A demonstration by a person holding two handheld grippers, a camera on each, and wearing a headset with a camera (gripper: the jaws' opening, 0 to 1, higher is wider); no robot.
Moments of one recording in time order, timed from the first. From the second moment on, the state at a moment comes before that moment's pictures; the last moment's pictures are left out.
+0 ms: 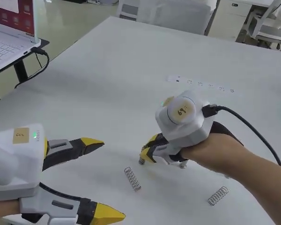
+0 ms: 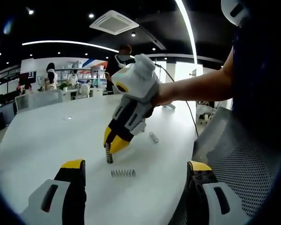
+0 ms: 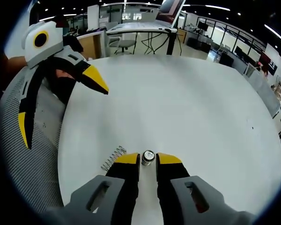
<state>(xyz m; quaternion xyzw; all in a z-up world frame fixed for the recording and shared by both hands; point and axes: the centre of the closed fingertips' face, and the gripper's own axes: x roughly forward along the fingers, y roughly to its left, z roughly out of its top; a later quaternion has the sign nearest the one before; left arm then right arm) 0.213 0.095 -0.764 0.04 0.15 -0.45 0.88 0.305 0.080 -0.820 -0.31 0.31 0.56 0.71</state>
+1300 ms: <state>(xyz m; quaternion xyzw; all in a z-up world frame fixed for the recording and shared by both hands) 0.215 0.092 -0.769 0.05 0.16 -0.46 0.87 0.261 0.065 -0.828 -0.25 0.35 0.55 0.72</state>
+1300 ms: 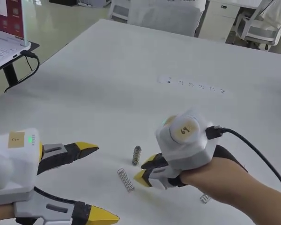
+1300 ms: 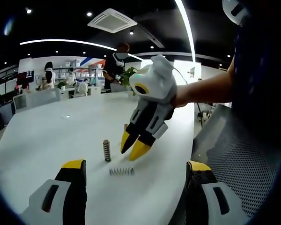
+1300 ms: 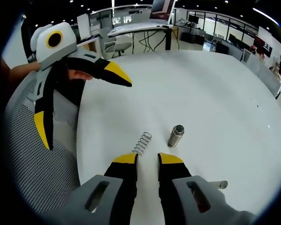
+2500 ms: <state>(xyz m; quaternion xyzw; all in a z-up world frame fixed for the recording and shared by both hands) 0.212 0.093 -0.771 0.05 0.16 -0.46 0.87 0.254 0.073 -0.856 -0.27 0.38 0.49 0.74</state>
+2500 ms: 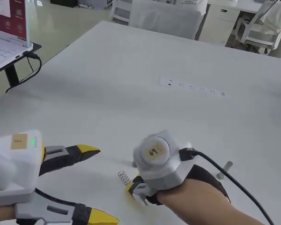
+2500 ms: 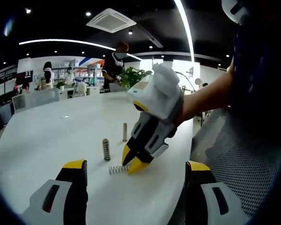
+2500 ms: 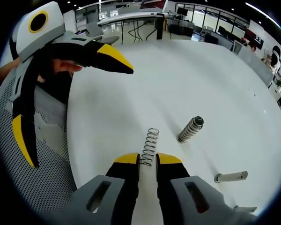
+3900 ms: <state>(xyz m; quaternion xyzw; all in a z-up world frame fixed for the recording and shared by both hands) 0.213 0.092 -0.773 0.09 0.15 -0.48 0.86 0.217 0.069 -0.794 -0.28 0.34 0.57 0.70</state>
